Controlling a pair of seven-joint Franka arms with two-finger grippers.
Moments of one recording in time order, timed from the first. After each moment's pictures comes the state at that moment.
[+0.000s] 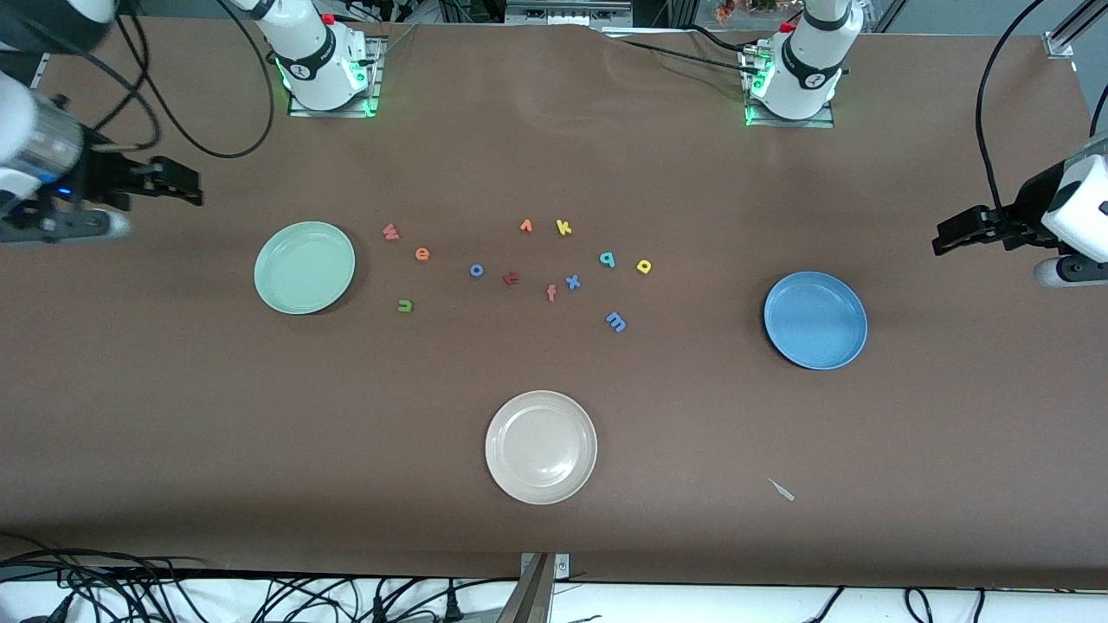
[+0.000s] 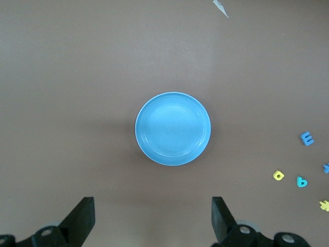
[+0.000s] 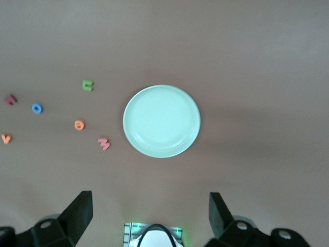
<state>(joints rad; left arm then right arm) 0.07 0.09 -0.04 -1.59 -0.02 1.58 -0.07 0.10 0.05 -0.01 -1.66 -0.01 1.49 -0.03</state>
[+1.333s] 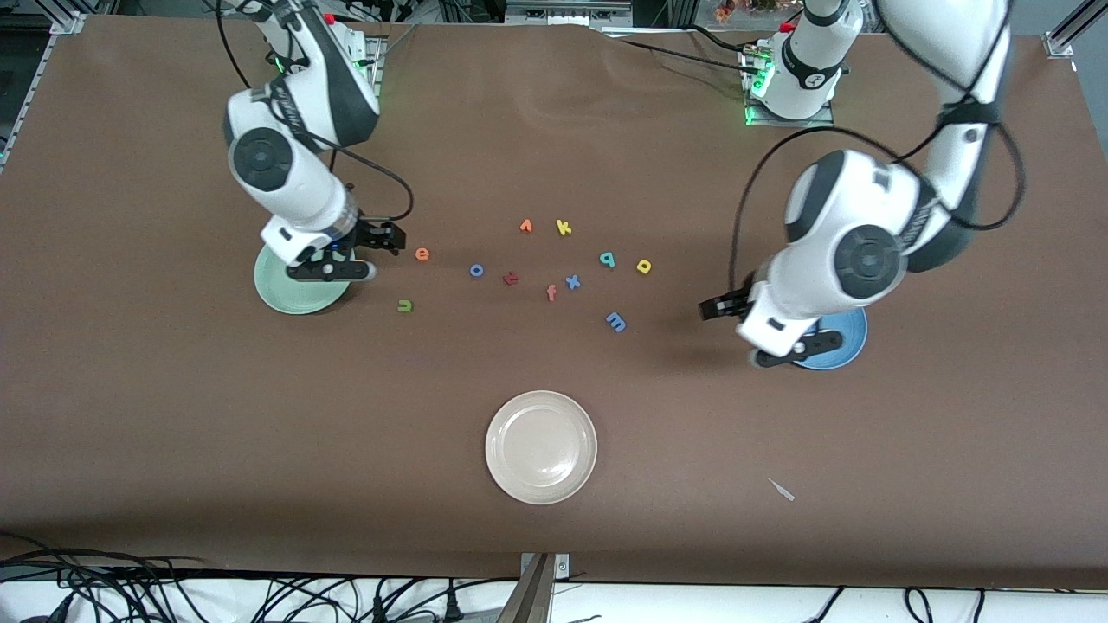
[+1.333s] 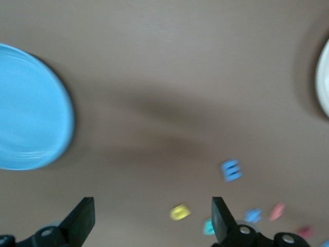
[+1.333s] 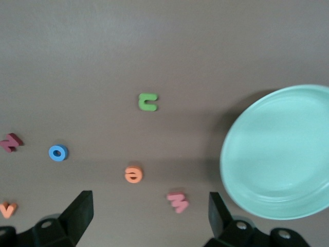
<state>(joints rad) -0.30 0.47 -0.09 -1.60 -0.13 1.95 -0.70 0.30 0.16 0.14 -2.19 0.01 2.25 0.44</state>
